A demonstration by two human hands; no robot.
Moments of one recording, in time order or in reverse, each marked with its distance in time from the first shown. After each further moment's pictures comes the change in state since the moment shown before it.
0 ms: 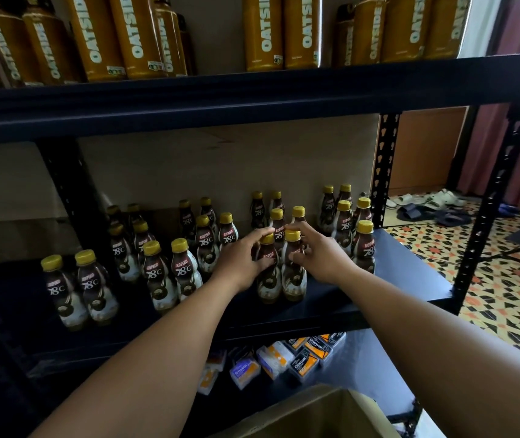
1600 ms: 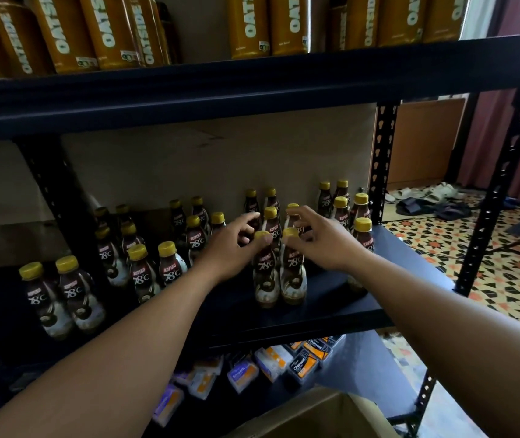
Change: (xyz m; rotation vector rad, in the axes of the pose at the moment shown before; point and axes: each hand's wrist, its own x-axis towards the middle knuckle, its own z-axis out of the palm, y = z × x) left_hand 0.019 0.007 -0.020 -0.117 -0.016 0.022; right_hand 0.002 -0.022 -0.038 -0.069 0.003 -0.027
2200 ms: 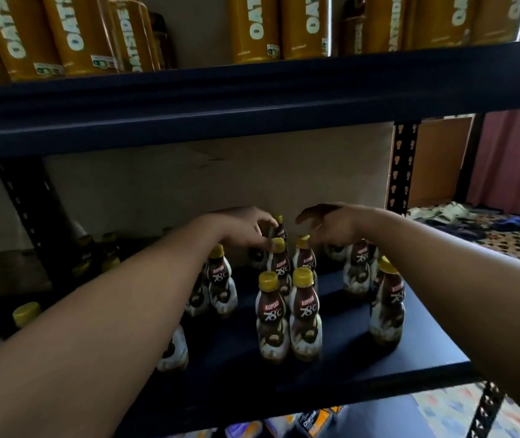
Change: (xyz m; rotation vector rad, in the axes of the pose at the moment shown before) left_hand 0.128 0.035 -0.042 0.441 -0.480 -0.069; right_hand 0.126 0.010 -0.053 -0.447 -0.382 0.143
